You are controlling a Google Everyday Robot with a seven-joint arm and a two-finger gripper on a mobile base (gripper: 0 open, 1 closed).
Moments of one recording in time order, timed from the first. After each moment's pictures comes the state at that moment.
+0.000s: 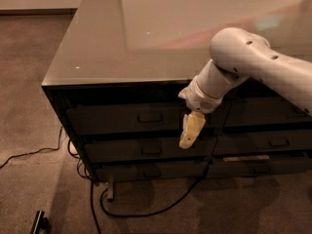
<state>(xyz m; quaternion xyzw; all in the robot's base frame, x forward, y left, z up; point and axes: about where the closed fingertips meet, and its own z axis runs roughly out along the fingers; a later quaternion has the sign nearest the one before) 0.541 -0.089 0.748 -0.66 0.72 0.13 0.16</state>
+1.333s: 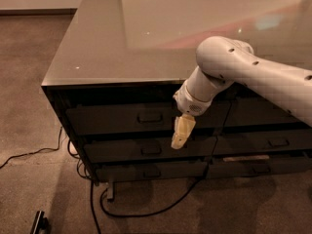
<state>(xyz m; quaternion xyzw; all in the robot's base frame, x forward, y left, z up) 0.555 -0.070 0.725 -0.66 0.72 0.11 0.16</state>
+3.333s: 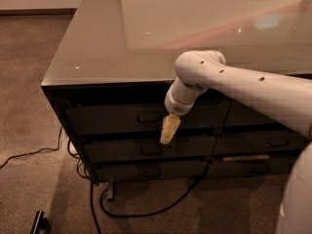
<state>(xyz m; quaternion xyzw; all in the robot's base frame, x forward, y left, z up) 0.614 -0.050 0.668 -0.65 0.74 0.07 0.16</state>
